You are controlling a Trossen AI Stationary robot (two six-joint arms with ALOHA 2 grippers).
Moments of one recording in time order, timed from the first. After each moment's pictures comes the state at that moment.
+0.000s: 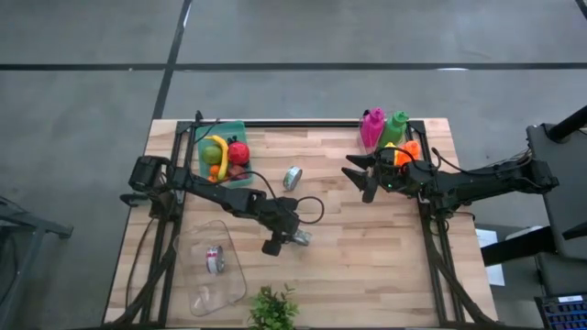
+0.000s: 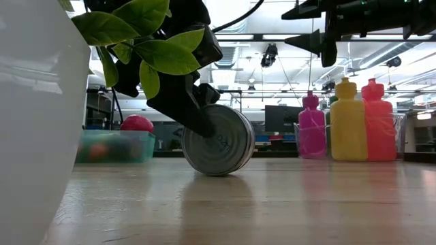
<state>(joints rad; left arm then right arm) -0.12 1.81 0.99 -0.04 0.20 0.15 0.00 0.91 0.41 0.55 0.37 0.45</state>
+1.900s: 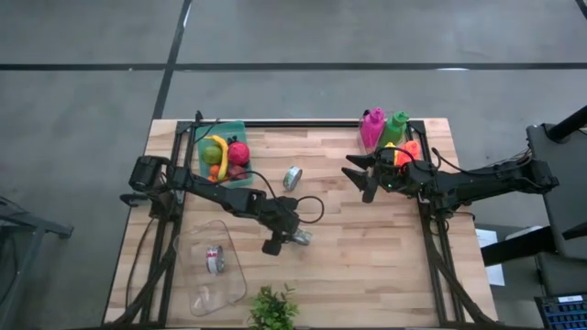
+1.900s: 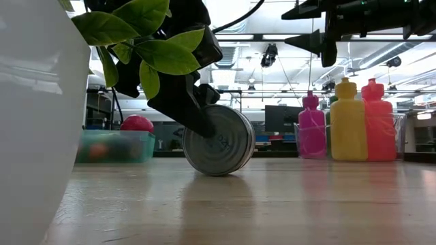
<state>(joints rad) -0.12 1.81 0.99 -0.04 0.20 0.15 0.00 0.91 0.41 0.55 0.37 0.45</state>
